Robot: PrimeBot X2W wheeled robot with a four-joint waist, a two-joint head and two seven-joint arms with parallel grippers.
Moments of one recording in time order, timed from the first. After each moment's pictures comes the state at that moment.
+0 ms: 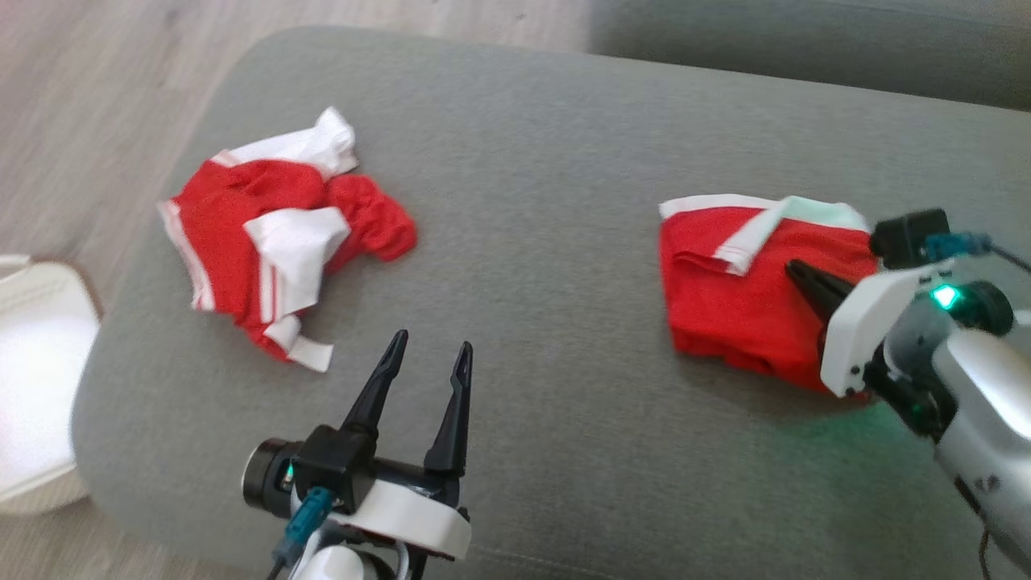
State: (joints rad) left arm -0.01 0.05 -0.45 0.04 -0.17 0.11 -0.25; right arm -0.57 -0.50 0.69 0.61 0.75 0.12 0.21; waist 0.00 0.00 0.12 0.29
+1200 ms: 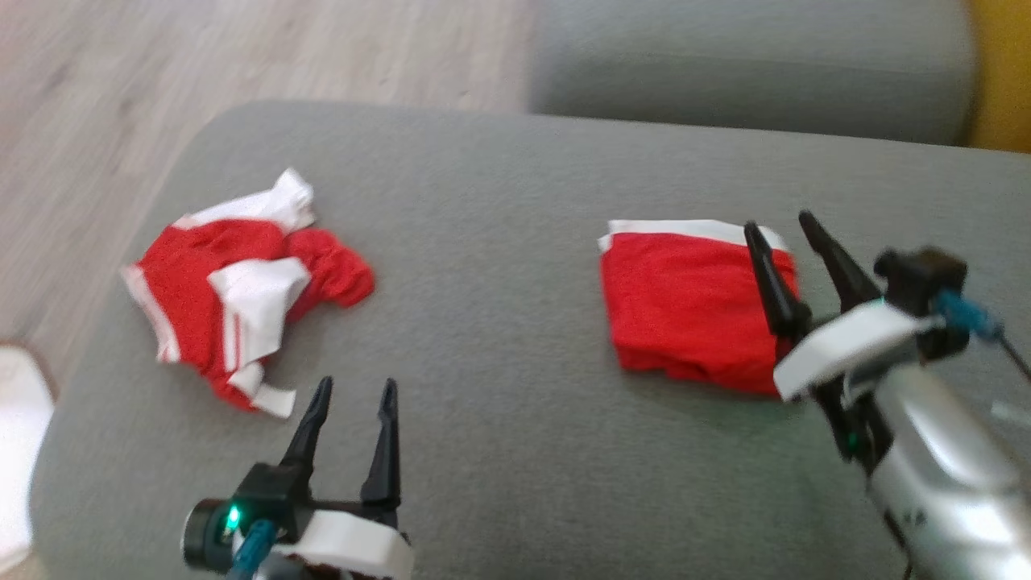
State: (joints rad) left arm 0.09 0.05 -0.32 0.07 -0.16 0.13 -0.25; right arm -0.51 -0.33 0.54 0.65 0.64 0.12 -0.25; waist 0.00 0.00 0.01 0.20
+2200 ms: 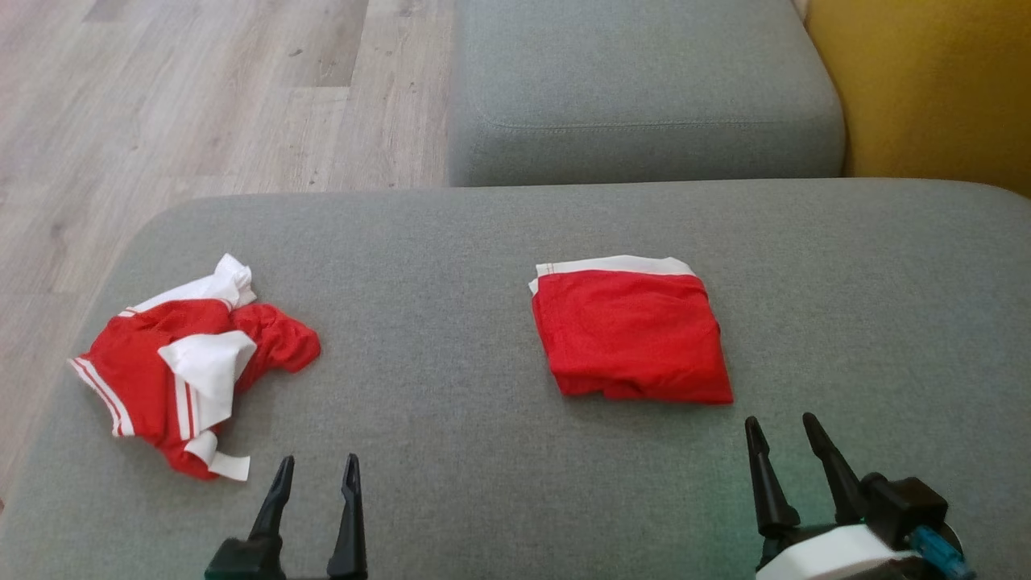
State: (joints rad) left arm 0.27 0.06 -0.23 0.04 -0.11 0.13 -0.25; right arm 0.09 -0.05 0.11 0.32 0.20 0.12 -0.25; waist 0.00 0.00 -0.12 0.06
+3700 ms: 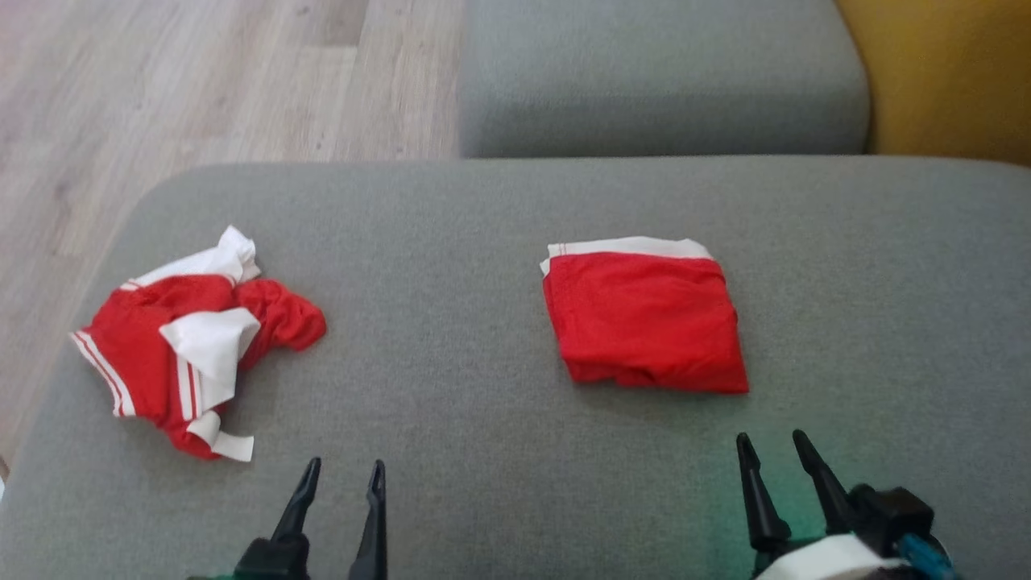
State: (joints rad) left arm 0.26 0.06 -0.26 0.06 -0.06 0.11 -0.25; right arm 0.11 -0.05 0.13 0.35 0.21 0.12 -0.25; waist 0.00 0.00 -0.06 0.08
